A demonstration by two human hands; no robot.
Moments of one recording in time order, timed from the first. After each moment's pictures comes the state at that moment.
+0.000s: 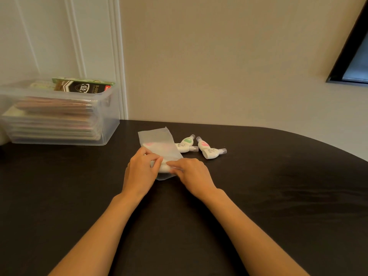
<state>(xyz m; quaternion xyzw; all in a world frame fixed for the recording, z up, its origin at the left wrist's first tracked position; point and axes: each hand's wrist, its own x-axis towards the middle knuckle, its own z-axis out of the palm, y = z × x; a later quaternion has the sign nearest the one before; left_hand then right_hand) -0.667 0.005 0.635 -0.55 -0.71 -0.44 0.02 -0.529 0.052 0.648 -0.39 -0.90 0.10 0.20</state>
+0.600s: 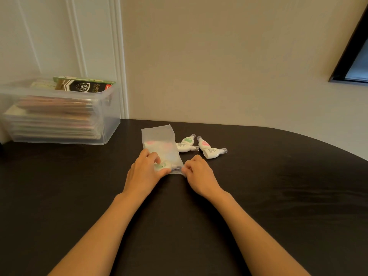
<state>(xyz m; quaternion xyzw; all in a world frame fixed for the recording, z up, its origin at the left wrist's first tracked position) -0.663 0.004 0.638 -0.55 -0.78 -0.31 -0.03 -0.520 0.069 0.636 -0.46 -0.85 0.17 0.19</state>
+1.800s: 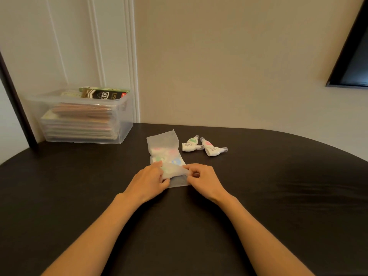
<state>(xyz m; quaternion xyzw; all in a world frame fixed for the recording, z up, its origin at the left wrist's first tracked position) -0.659 -0.048 0.642 -0.65 -0.74 -0.16 -0.01 -0.497 0.027 0.631 -0.37 -0.83 0.30 0.29</state>
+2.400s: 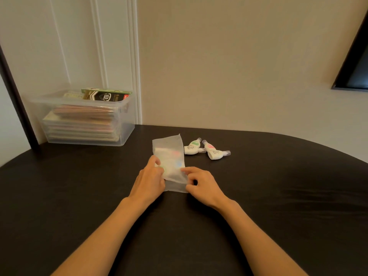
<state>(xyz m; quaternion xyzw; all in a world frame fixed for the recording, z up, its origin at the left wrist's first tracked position) -0.655 -0.044 0.638 -0.60 -0.75 -0.26 0.04 -0.499 0.030 0.630 -0.34 -0.88 0.23 0.24</state>
